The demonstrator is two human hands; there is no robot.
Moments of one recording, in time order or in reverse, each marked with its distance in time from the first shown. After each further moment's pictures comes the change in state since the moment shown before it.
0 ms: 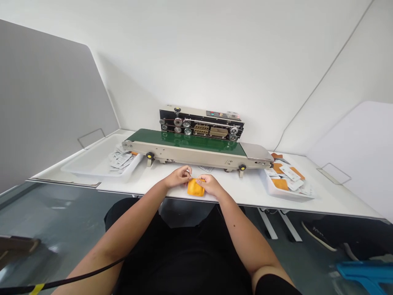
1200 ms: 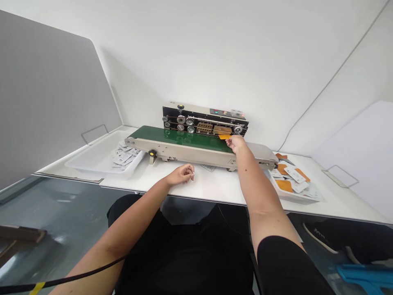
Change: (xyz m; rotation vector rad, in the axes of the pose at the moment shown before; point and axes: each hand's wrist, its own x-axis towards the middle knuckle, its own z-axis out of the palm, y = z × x) left_hand -0.001 0.000 -0.002 0.037 0.044 0.002; right_hand 0.130 -0.115 -0.146 0.271 0.715 0.098
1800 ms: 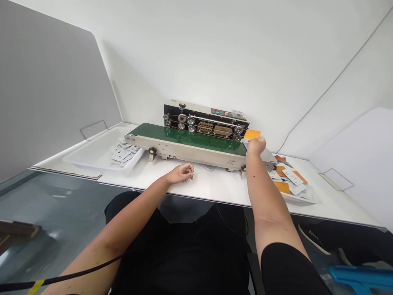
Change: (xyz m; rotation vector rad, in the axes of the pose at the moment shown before) left_hand 0.002 -0.003 0.000 -0.003 0.007 0.005; right_hand 0.019 0.000 -0.076 -0.086 0.502 -0.474
